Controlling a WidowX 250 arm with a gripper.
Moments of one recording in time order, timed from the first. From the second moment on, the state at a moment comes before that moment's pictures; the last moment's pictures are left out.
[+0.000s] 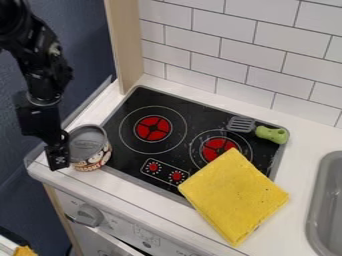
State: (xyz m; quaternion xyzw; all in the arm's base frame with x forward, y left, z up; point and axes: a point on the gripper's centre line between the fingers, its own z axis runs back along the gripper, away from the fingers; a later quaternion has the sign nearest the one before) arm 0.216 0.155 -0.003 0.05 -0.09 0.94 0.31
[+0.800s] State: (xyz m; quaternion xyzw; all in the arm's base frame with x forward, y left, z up) arm 0.256 0.122 -0.005 0.04 -0.07 0.94 0.32
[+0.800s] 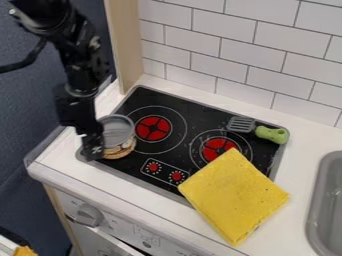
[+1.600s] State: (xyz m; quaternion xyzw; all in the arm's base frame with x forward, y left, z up) arm 0.340 0.056 -0.014 0.00 -0.02 0.94 0.34
